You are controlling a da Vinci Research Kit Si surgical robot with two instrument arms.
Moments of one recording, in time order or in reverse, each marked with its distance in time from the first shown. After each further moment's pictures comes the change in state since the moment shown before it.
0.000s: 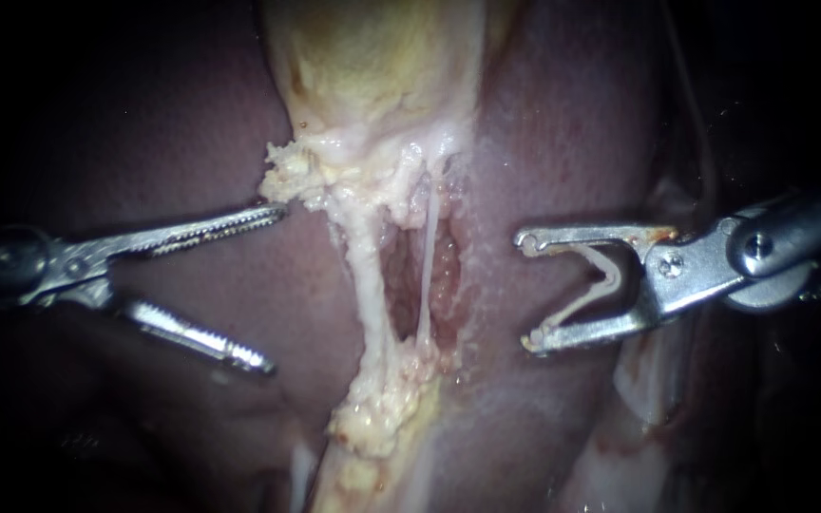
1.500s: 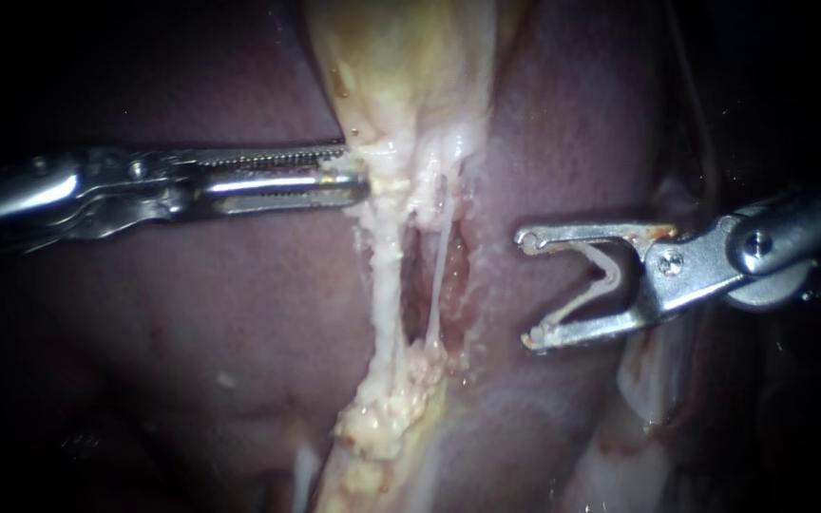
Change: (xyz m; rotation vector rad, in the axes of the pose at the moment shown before) right arm 0.000 0.000 0.000 -0.001 0.000 0.001; left arm 0.004 -0.005 0.003 0.095 -0.008 -0.348
